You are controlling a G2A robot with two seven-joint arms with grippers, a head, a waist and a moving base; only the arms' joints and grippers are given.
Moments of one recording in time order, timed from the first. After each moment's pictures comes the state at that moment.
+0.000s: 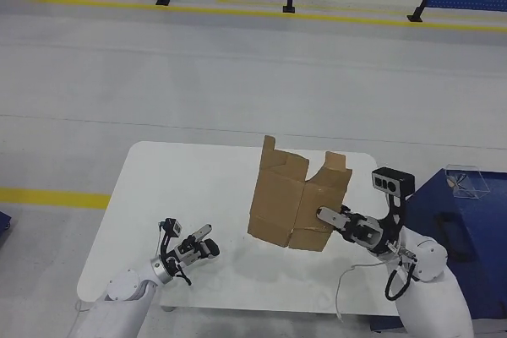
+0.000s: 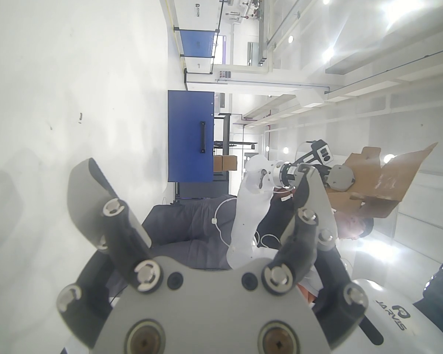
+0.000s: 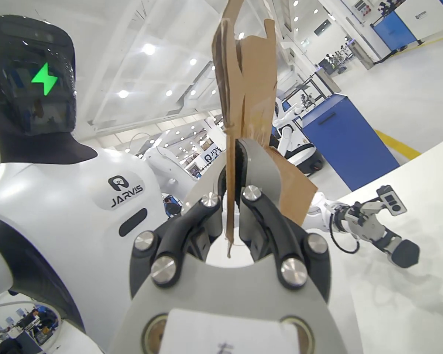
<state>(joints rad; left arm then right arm) 1.14 -1.27 -1.23 -1.00 -0.49 -0.48 -0.94 -1.26 -1.19 1.52 -1.74 0.61 -0.66 1.15</state>
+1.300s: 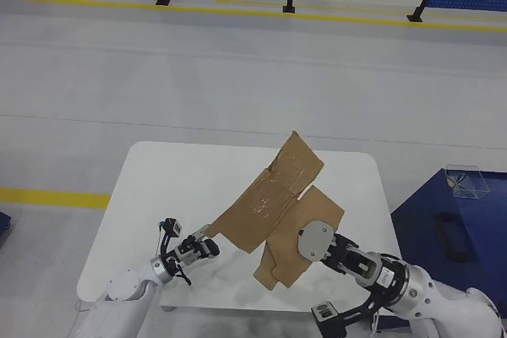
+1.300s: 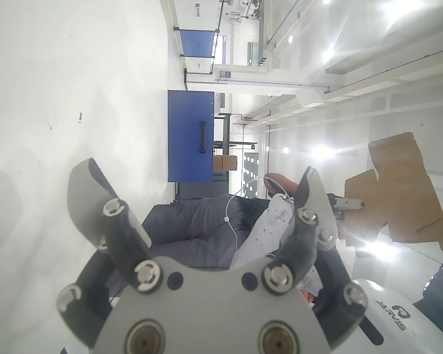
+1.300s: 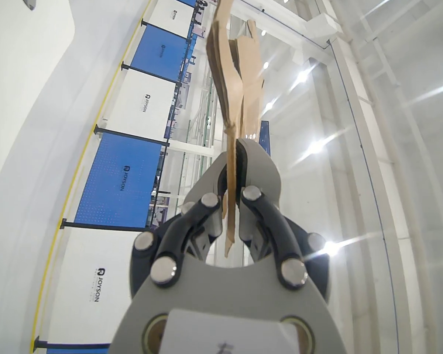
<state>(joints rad) 1.14 -1.27 -1.23 -1.00 -0.49 -0.48 -0.94 -1.62 -1.13 1.62 -2.35 -2.81 -0.03 -0.77</state>
